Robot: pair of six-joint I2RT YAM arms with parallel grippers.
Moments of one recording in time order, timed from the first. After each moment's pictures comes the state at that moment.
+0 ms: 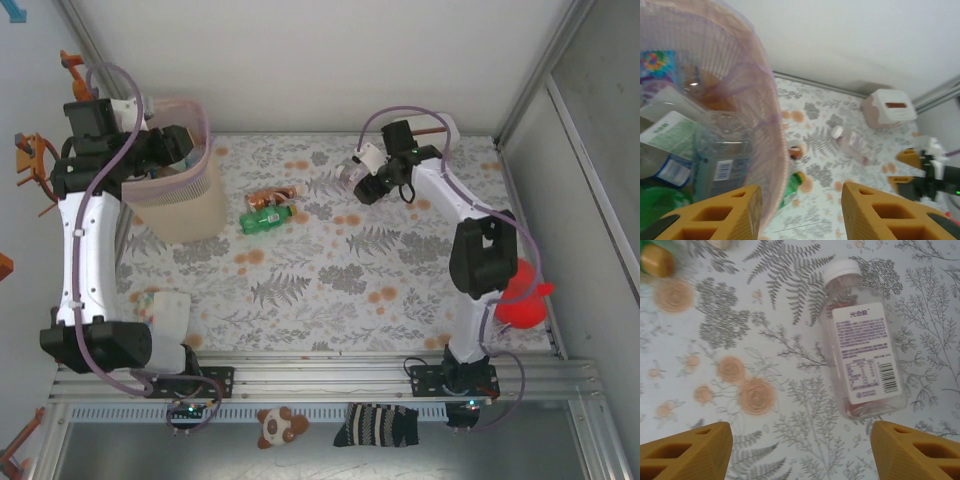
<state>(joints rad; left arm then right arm) 0.05 1.40 1.70 -0.89 0.49 -0.28 0.33 1.99 1.72 -0.75 -0.21 -0.50</state>
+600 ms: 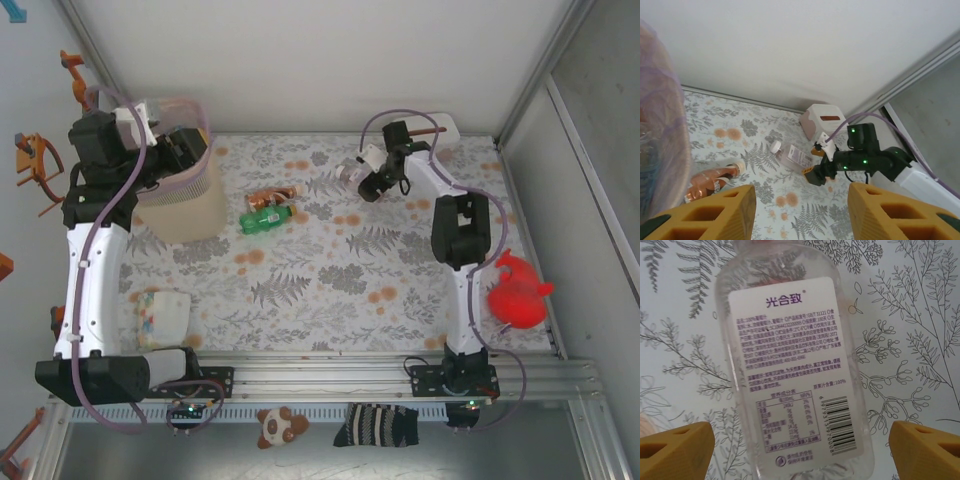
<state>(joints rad) -0.02 1.24 1.49 -0.61 0.60 -0.45 0.25 2.34 1.99 -0.75 -0.18 -0.59</state>
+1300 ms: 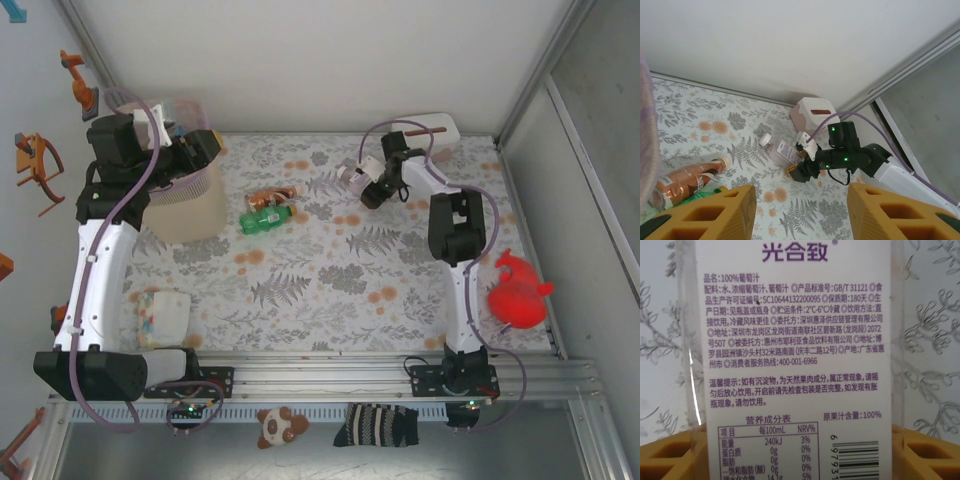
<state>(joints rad) -0.08 1.26 1.46 -0.57 0.60 -0.49 0.25 2.37 1.94 -0.75 -0.20 -0.62</state>
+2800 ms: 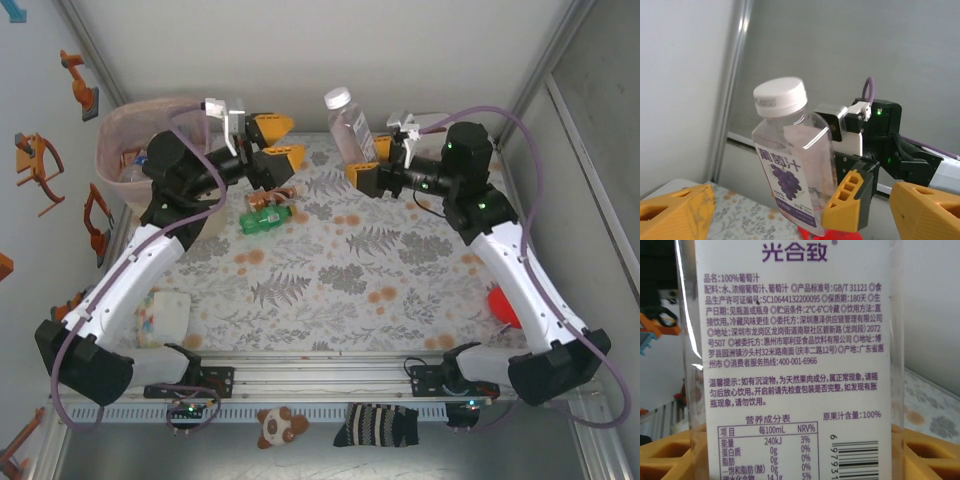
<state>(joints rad) -0.51 1.27 1.28 0.32 0.80 -0.45 0.39 1.24 1.36 -0.23 -0.82 0.06</state>
